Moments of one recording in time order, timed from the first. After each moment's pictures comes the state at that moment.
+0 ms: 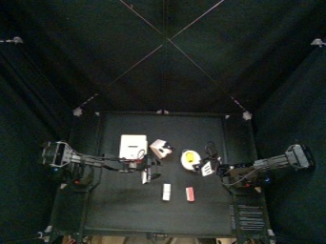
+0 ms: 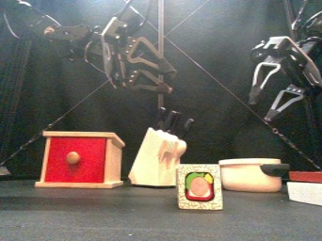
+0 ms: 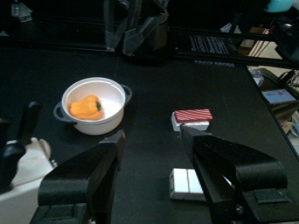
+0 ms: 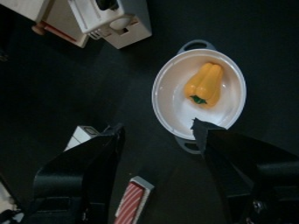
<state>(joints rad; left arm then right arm) 0.00 -0.12 0.76 -0.08 -0.36 0.01 0.15 -0.67 1.00 -0.77 0.68 1.78</state>
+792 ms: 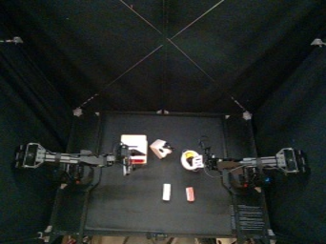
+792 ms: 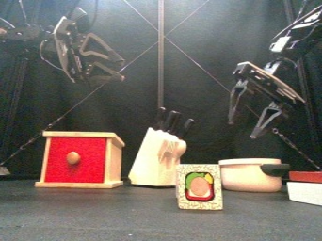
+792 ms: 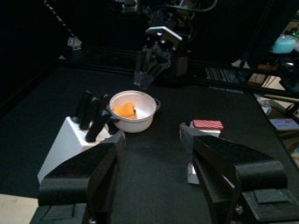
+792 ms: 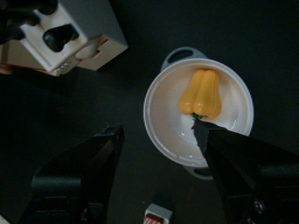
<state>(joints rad) 0.10 -0.49 1.05 -0.10 -0.44 0.00 -0.09 -0.45 0.92 -0.65 0.55 1.77</state>
